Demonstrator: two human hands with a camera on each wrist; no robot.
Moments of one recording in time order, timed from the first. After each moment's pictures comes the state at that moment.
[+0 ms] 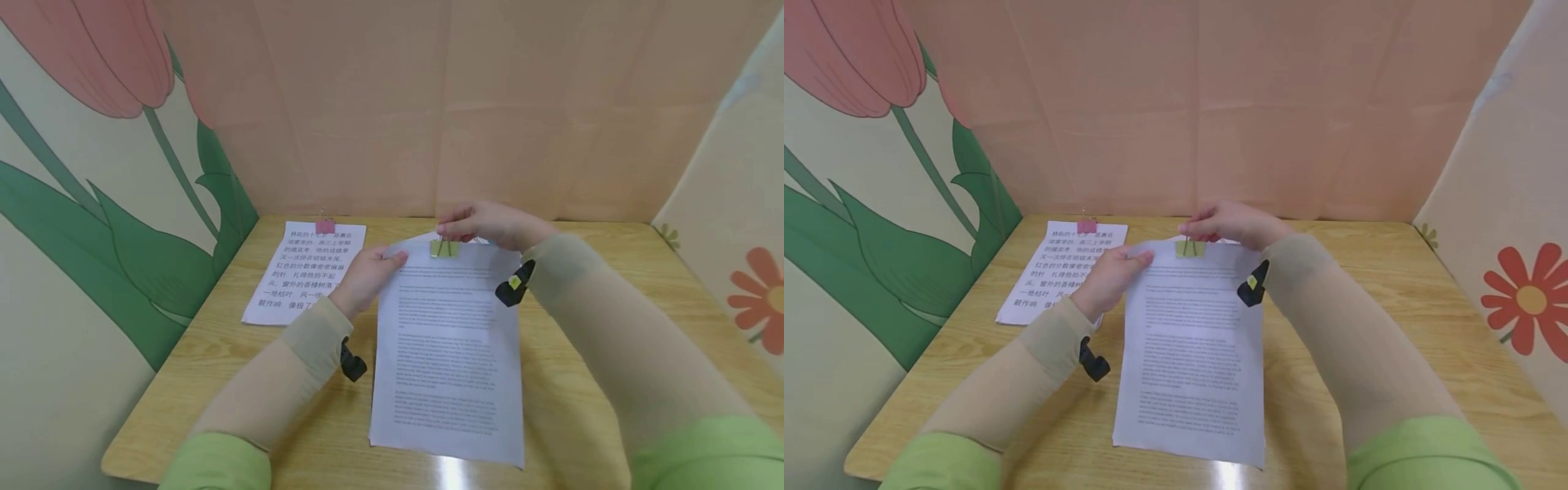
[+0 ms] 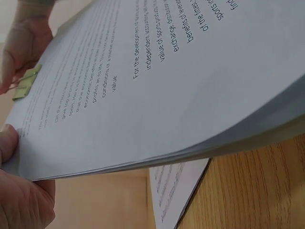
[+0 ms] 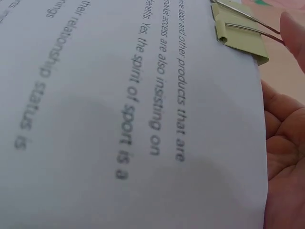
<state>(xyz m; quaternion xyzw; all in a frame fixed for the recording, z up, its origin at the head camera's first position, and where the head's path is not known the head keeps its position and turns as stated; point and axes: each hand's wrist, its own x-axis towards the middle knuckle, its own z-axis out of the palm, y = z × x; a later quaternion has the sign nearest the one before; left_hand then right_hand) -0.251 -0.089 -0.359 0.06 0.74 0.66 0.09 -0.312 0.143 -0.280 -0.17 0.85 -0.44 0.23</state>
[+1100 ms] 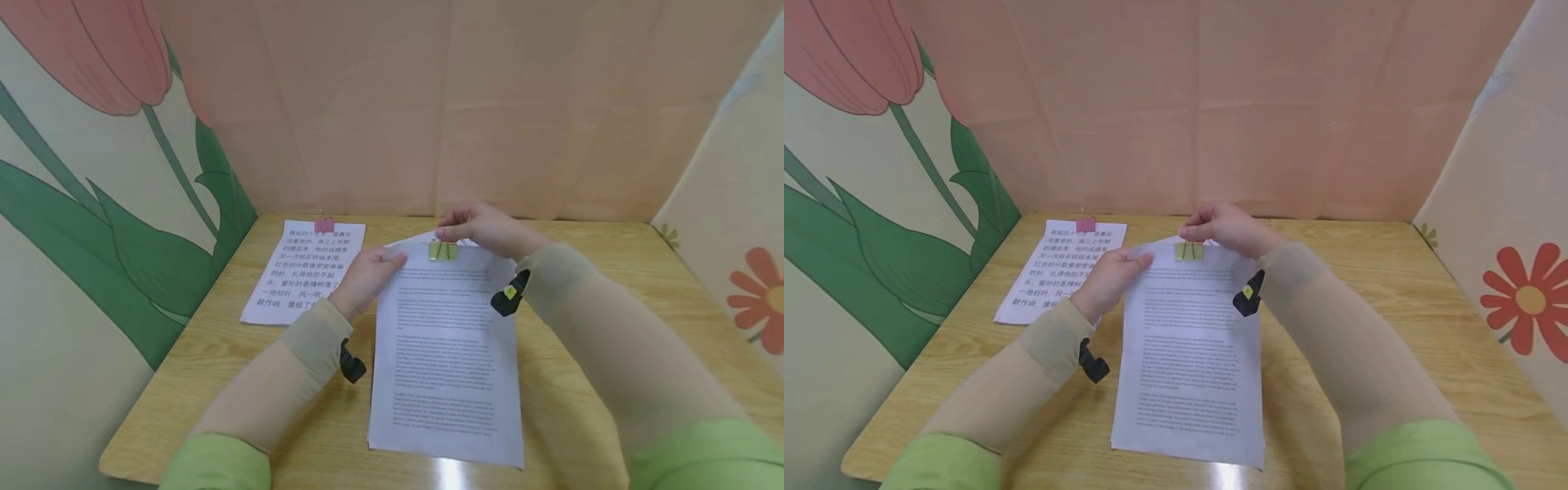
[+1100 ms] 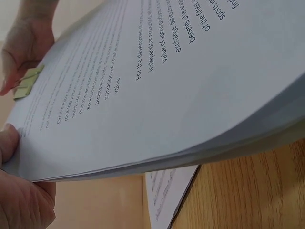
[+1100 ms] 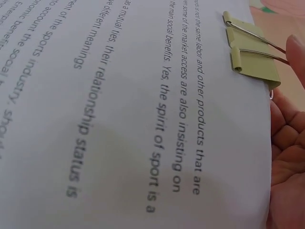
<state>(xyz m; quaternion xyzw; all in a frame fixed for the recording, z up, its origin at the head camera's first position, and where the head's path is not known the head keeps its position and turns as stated) -0.250 -0.092 -0.362 0.07 0.75 0.65 0.11 -0.305 0.139 -0.292 -0.18 0.86 -0.45 0.17</state>
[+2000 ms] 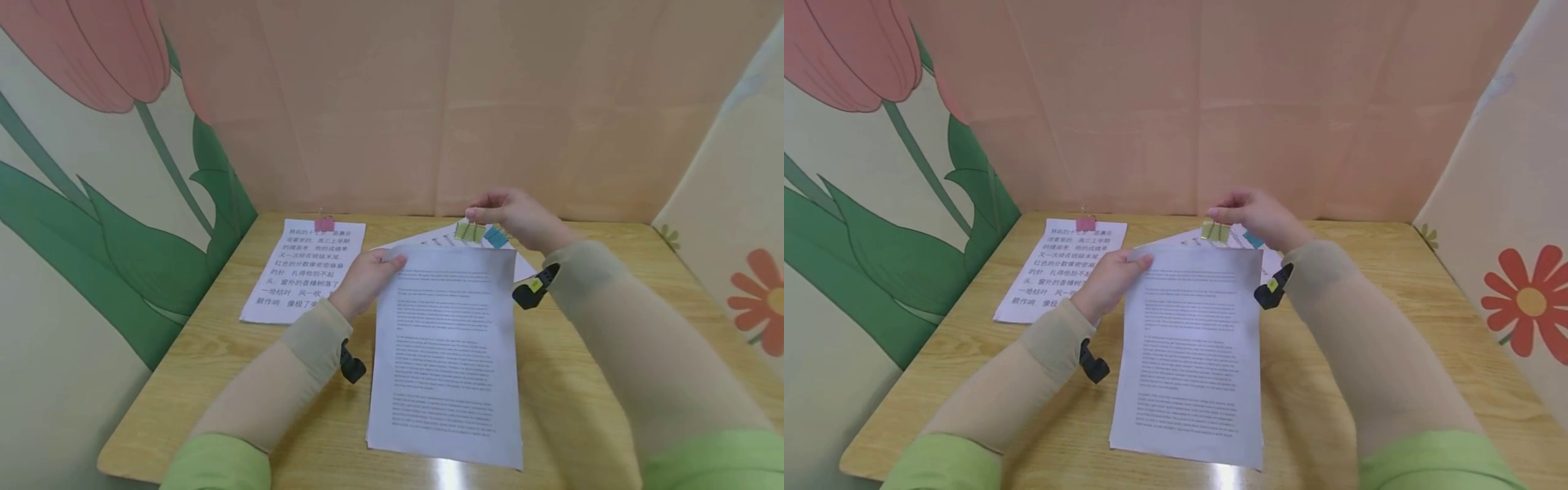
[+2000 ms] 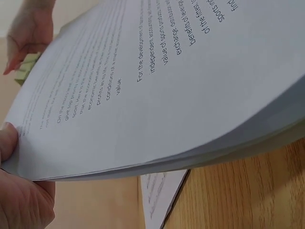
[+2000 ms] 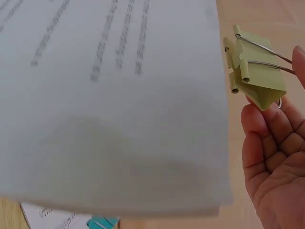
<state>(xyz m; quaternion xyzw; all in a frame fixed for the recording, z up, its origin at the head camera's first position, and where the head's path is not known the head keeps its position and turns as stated) -0.254 -0.094 -0.366 0.06 0.73 0.67 0.11 -0.310 0.174 -0.281 -0.14 0.85 -0.49 0.12</state>
